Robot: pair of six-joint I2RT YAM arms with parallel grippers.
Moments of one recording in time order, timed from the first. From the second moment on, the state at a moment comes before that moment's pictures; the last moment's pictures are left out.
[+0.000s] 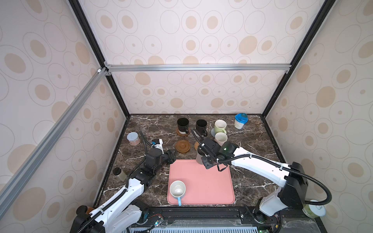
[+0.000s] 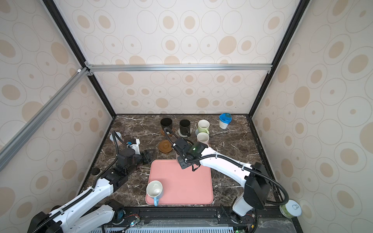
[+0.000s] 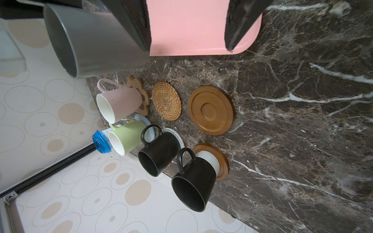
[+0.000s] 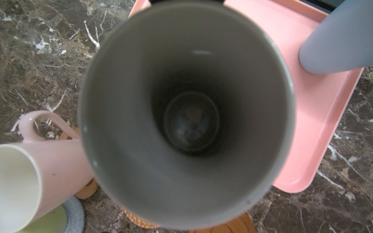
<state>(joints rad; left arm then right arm) -0.46 0.93 0.50 -0.02 -0.04 -0.70 0.89 1.58 1.33 -0.93 0.21 0.38</state>
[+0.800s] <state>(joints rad) -0.46 0.91 0.48 -0.02 -0.01 -0.71 0.66 1.81 1.53 -0.85 0.10 0.19</state>
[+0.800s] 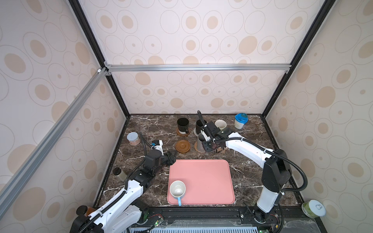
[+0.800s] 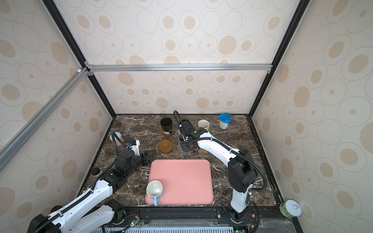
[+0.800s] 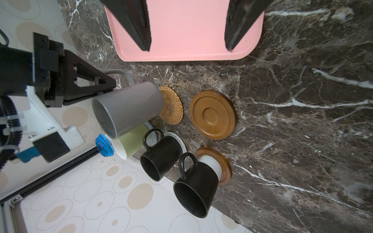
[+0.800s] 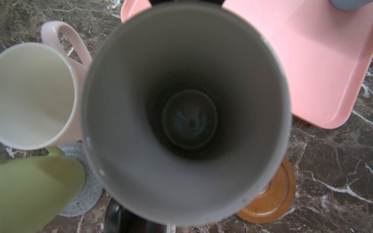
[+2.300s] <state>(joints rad) -0.46 0.84 0.46 -0.07 -0.02 -0.72 0.62 1.95 1.59 -0.78 0.10 0.11</state>
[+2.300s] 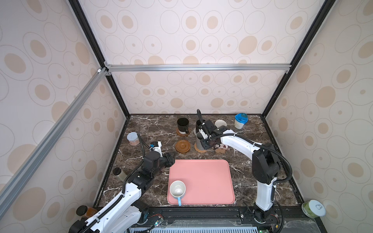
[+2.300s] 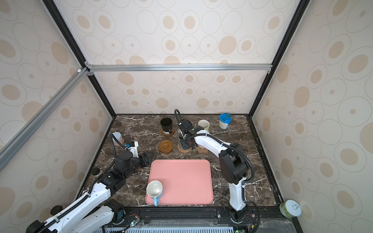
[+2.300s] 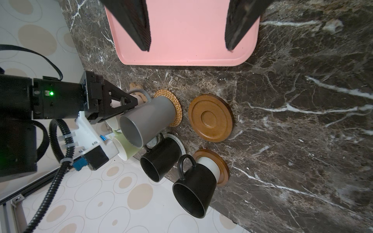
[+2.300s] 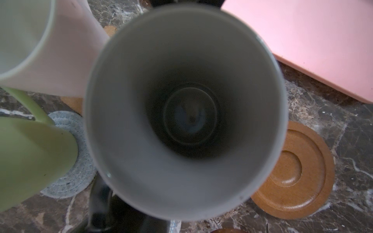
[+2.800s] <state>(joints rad) -0.46 0.83 0.46 -0.08 -0.02 -0.72 0.61 1.96 1.59 -0.76 0.10 0.12</state>
